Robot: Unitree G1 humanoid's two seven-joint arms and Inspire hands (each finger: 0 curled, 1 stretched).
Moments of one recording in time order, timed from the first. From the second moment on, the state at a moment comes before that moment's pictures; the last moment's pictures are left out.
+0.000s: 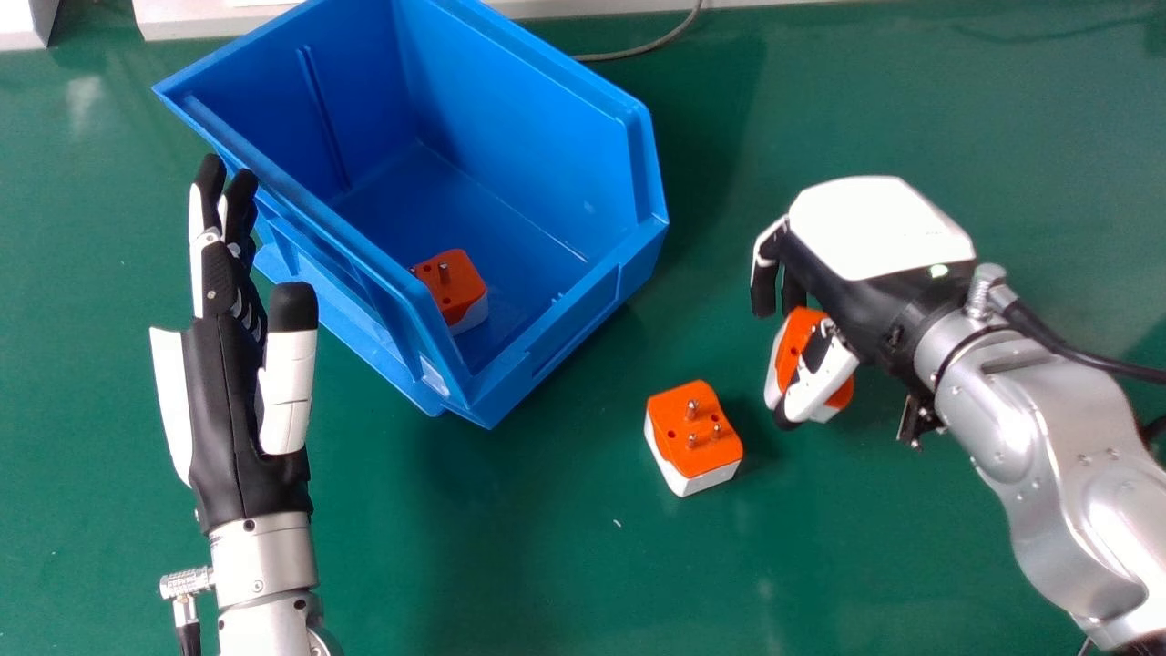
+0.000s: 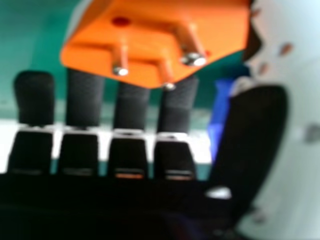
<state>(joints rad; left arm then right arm) -0.05 0.06 0.17 0.58 0.06 -0.91 0.17 -0.33 -0.53 0.37 -0.04 -0.91 0.19 0.32</state>
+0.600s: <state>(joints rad) -0.05 0.06 0.17 0.59 0.06 -0.92 0.18 -0.28 -0.47 0.26 -0.33 -0.90 0.22 0.29</state>
